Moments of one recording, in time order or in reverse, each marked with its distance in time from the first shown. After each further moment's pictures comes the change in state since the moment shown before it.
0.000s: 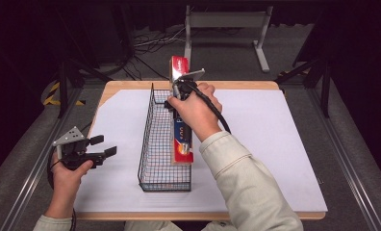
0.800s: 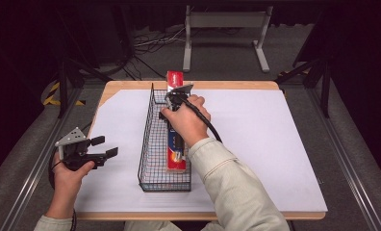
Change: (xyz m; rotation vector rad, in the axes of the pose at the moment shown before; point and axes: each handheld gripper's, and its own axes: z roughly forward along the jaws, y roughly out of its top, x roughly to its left) left arm -0.001 -0.001 0.001 0.011 0.008 0.009; right arm 0.011 -0.020 0.050 0.061 -0.042 0.019
